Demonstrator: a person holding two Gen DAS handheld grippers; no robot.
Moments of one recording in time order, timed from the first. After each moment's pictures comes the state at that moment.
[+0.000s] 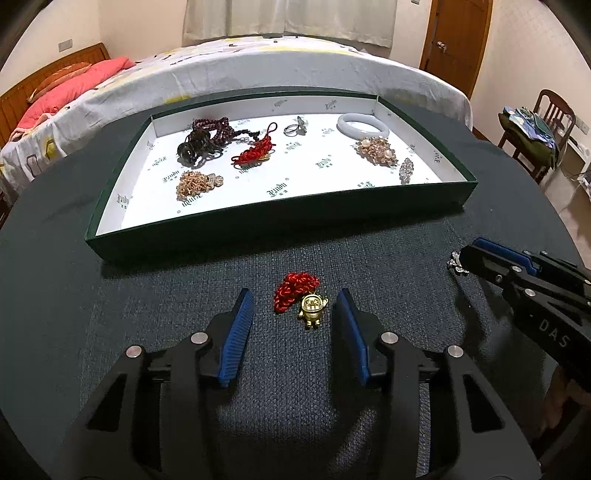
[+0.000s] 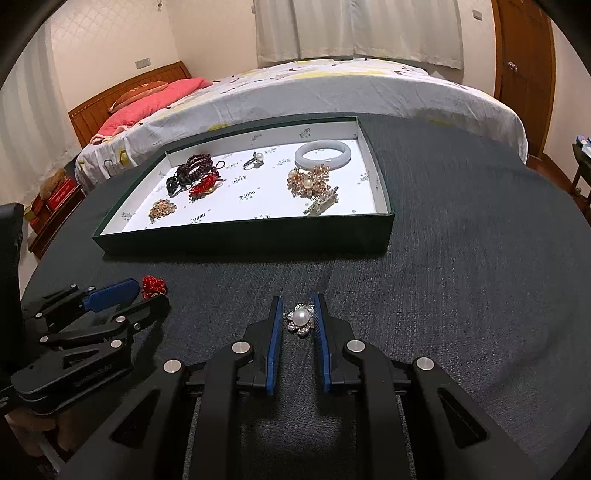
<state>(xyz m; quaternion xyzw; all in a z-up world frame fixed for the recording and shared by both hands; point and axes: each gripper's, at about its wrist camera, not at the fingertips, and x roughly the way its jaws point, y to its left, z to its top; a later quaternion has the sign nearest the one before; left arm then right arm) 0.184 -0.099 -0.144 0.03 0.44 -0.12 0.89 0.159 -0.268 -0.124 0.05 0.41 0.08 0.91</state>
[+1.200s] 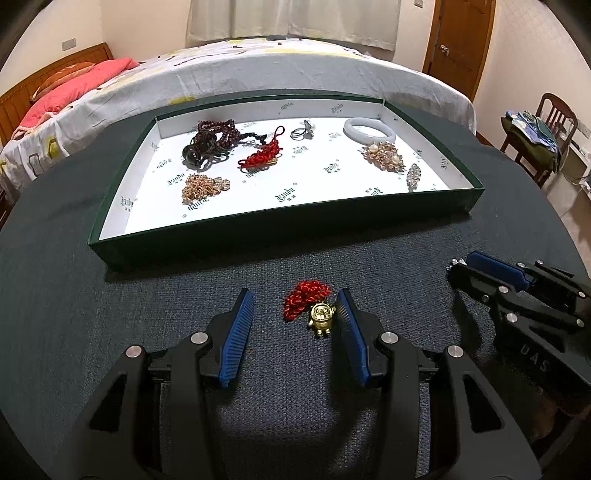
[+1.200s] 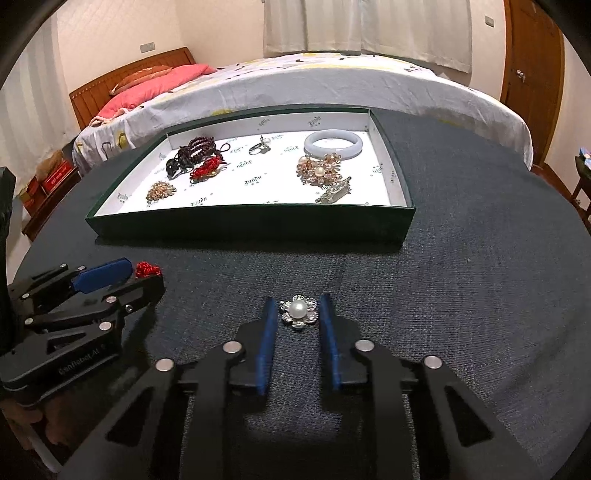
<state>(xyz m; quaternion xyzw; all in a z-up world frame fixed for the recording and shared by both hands) 0.188 -0.094 -0.145 0.03 0.43 -0.11 0.89 0.162 -0.255 -0.131 0.02 0.42 0.07 0.90</state>
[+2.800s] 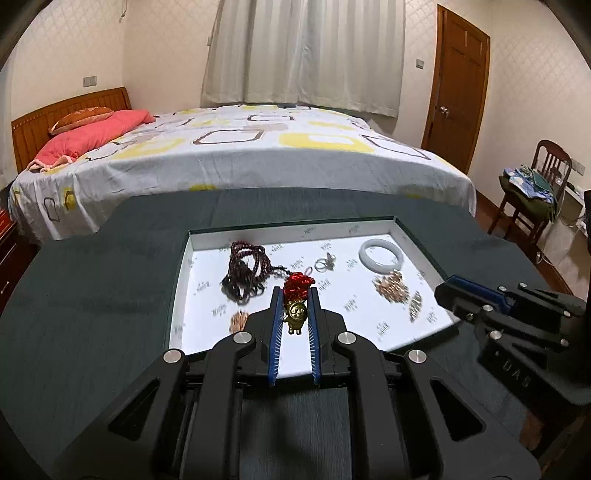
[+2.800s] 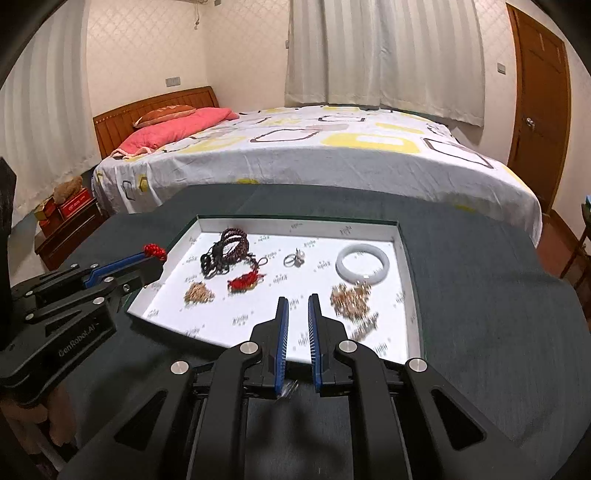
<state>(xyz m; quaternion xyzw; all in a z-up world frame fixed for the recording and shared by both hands) 0.226 -0.070 -0.059 0.00 0.32 -0.10 0.94 0.210 -0.224 -0.054 0.00 0.33 0.10 0.94</state>
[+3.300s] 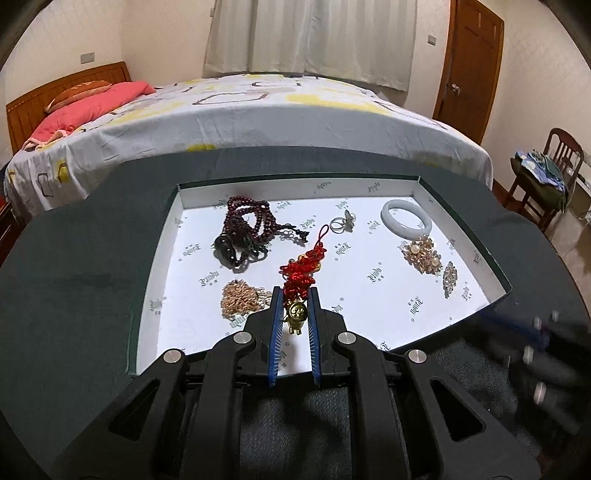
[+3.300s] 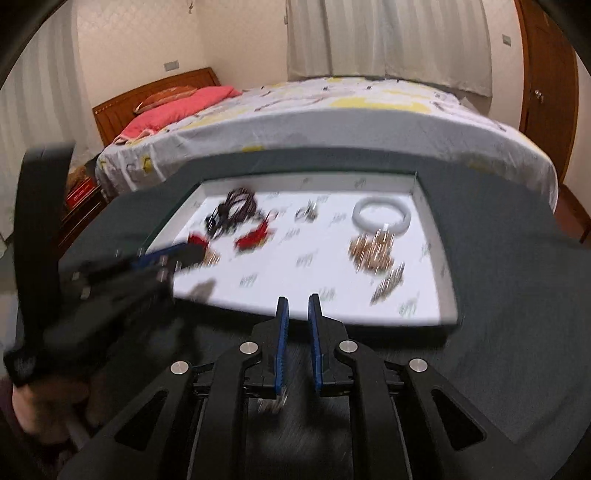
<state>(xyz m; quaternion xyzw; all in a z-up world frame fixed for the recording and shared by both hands) 0.246 -0.068 -0.108 0.00 0.37 -0.09 0.92 0.184 -0.219 -0.093 0.03 0.39 0.12 0.91</state>
